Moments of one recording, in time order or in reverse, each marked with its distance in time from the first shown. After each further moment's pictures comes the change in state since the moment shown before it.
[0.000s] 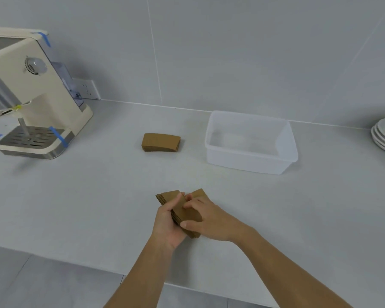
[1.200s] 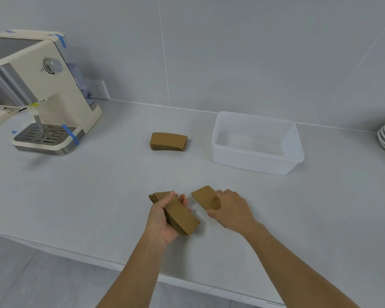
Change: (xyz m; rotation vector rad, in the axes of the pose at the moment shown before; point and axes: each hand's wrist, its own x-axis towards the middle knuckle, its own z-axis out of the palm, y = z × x) left_hand -0.013 0.021 -0.017 -0.004 0.175 0.049; right_hand 0.009 0.025 -0.003 -0.361 0.348 0.190
